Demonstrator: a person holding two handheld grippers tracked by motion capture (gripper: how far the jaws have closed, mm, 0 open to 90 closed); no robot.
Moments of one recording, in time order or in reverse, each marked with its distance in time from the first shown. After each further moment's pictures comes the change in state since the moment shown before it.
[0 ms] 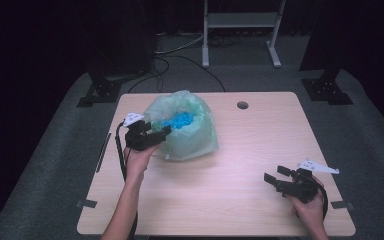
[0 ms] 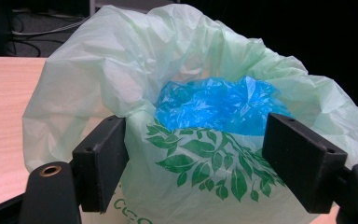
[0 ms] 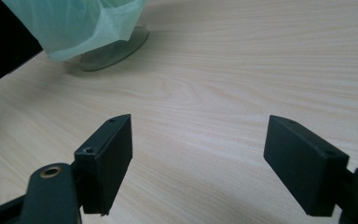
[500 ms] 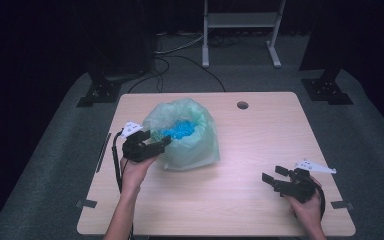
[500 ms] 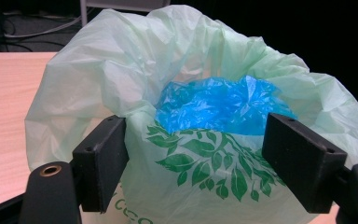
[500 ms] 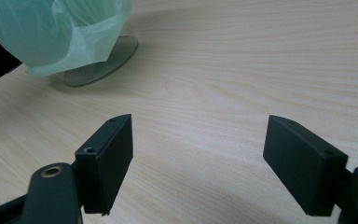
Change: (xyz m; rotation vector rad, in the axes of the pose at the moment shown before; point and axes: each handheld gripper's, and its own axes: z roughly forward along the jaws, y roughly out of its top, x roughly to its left) left arm -0.015 -0.012 -0.027 0.026 -0.025 0.045; right arm 0.004 0.000 0.005 0.005 -0.003 0.001
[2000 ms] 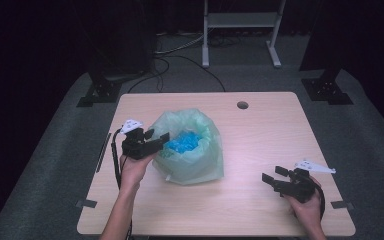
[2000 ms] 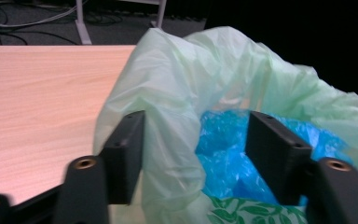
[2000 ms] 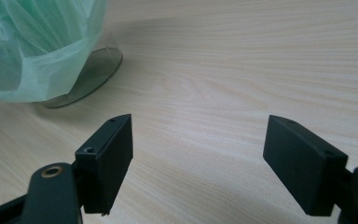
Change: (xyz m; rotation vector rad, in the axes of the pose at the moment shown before) left arm 0.006 0.010 0.004 0.017 -0.005 -0.029; right arm -0.003 -0.002 0.002 0.009 0.000 0.004
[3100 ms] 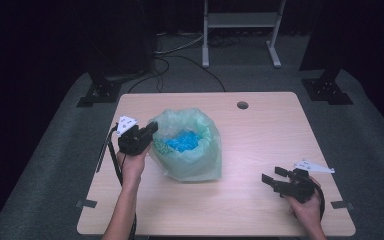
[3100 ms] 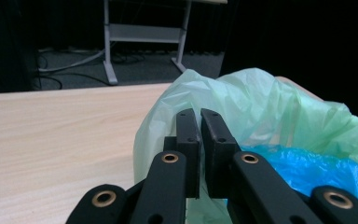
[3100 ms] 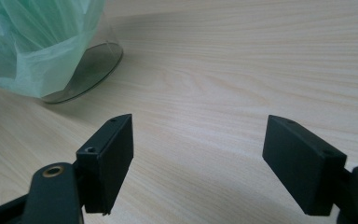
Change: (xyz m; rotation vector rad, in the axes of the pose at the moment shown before) left arm 0.006 0.004 -0.002 -0.155 0.083 0.064; right arm 0.000 -0.001 0.002 0.018 0.006 -0.004
